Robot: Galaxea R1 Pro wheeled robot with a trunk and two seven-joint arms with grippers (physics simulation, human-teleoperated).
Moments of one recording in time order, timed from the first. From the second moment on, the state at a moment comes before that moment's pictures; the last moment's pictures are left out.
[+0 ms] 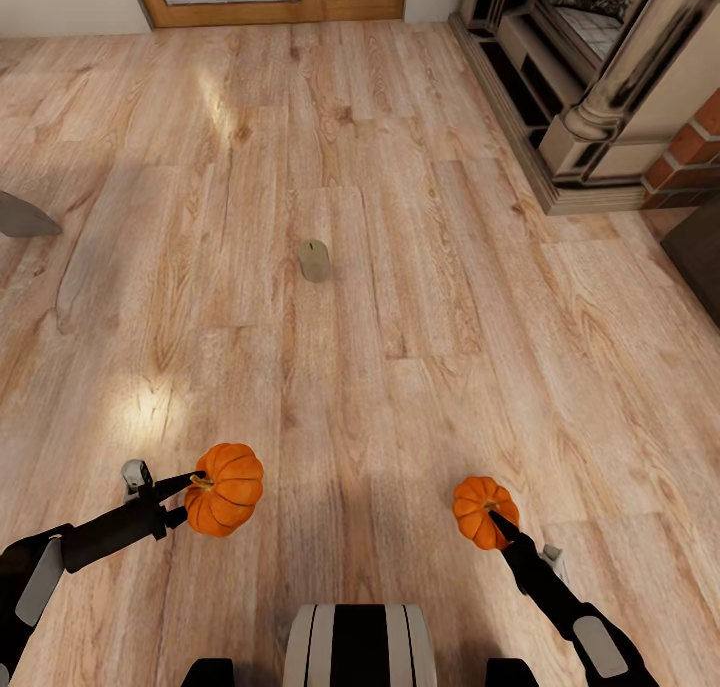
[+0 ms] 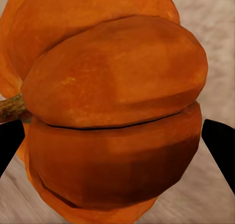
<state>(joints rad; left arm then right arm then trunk) -0.48 0.33 0.34 -0.85 0.43 1.04 -1.26 -0.43 -0.06 -0.53 -0.54 -0.70 0.36 0.63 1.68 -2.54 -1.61</state>
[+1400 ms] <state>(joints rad) -0.47 0.33 0.31 -0.85 0.43 1.04 -1.26 -0.43 -0.05 -0.53 -0.55 -0.69 0.35 0.57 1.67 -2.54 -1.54</state>
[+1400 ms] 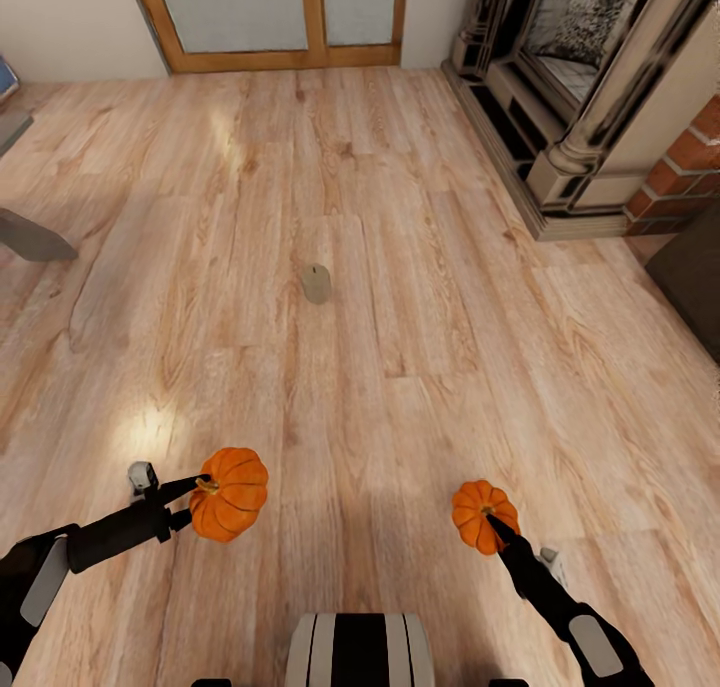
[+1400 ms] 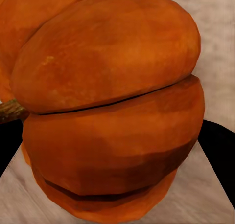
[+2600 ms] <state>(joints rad) -0.48 0.33 0.27 -0.86 0.43 1.04 -1.25 -0.43 -0.05 -0.53 -0.63 -0.70 0.36 0.58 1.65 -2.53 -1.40</state>
